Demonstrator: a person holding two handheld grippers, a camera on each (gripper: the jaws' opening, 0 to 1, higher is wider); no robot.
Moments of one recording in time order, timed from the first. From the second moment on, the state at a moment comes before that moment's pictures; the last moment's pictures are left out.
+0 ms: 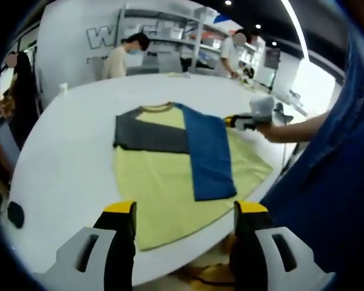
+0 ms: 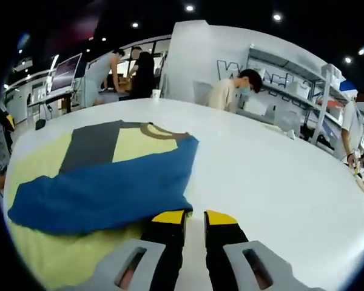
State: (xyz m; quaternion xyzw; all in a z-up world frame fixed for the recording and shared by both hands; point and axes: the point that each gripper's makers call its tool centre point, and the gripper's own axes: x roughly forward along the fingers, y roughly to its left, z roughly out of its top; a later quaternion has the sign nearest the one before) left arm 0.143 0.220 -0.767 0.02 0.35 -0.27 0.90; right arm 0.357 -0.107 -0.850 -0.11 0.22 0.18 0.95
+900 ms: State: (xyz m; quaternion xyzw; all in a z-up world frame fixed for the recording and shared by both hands) left arm 0.148 0.218 -0.774 0.01 0.34 -0.28 0.90; right arm 0.340 -0.100 -0.809 -0.10 0.20 0.22 0.95
